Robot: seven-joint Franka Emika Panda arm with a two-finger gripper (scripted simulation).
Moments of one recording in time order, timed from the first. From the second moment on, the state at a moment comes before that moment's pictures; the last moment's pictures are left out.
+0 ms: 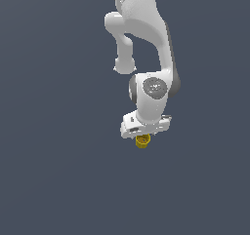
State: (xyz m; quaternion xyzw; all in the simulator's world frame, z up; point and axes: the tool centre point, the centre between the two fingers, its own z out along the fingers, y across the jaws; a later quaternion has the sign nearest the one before) arm 0.036 0.083 0.088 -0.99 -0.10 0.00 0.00
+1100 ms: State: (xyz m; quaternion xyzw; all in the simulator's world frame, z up) arm 0.036 0.083 0.047 -0.99 -0.10 0.00 0.00
